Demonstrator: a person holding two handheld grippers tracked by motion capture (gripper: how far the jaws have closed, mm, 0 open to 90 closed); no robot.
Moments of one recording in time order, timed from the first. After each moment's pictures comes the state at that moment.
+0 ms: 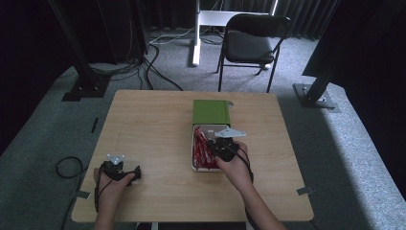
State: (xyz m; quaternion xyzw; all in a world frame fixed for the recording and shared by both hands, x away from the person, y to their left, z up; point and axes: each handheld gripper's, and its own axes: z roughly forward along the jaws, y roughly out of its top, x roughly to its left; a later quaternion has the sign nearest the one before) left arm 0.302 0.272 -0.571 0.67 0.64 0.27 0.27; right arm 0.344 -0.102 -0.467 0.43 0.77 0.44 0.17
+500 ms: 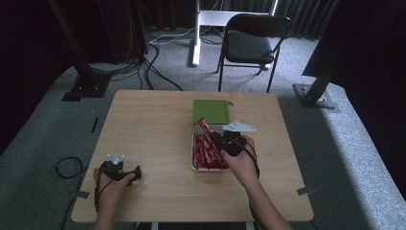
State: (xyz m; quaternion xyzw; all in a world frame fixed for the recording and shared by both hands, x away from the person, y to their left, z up) left arm 0.302 0.272 -0.571 0.67 0.64 0.27 0.27; right arm 0.344 -0.117 -0.438 0.43 0.75 0.47 0.19
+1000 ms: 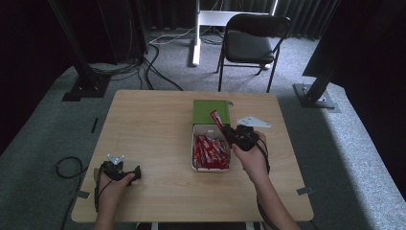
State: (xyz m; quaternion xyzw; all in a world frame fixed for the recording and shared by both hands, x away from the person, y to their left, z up) left arm 0.302 0.272 -0.571 0.67 0.64 0.27 0.27; right arm 0.352 -0.150 -0.428 0.45 0.72 0.48 0.21
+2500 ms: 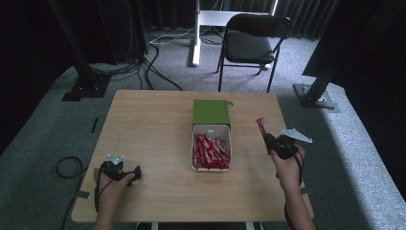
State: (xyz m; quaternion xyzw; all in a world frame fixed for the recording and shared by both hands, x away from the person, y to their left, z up) left arm 0.302 0.272 -0.571 0.67 0.64 0.27 0.27; right arm 0.352 -0.274 -0.483 0.57 0.64 0.44 0.27
